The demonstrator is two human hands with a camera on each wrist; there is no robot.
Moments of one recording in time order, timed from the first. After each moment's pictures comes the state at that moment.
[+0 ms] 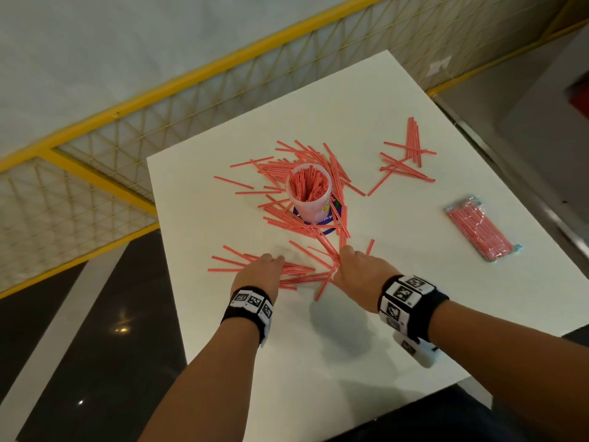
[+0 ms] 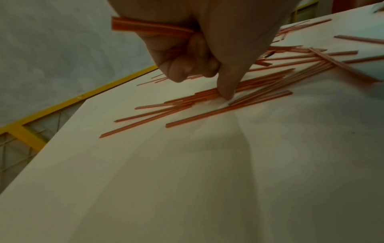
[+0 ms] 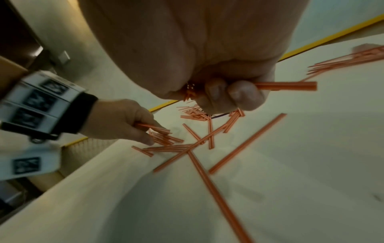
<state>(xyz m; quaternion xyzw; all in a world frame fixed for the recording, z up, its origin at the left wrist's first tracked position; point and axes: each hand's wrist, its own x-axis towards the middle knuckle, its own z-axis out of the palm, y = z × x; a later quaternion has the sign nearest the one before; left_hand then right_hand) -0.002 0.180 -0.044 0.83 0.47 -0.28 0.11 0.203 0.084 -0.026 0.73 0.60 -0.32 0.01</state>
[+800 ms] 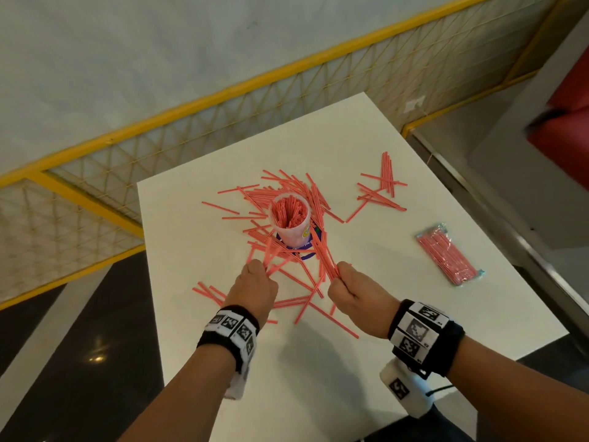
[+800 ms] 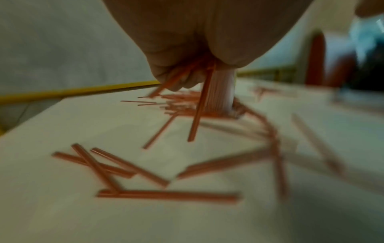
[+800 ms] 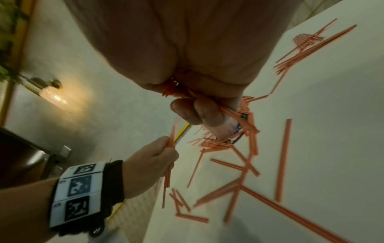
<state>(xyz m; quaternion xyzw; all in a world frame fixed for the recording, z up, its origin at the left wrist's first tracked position) 0.033 0.165 0.002 0.76 0.60 -0.05 0.26 0.232 0.057 0.035 0.65 0.52 -0.48 -0.27</state>
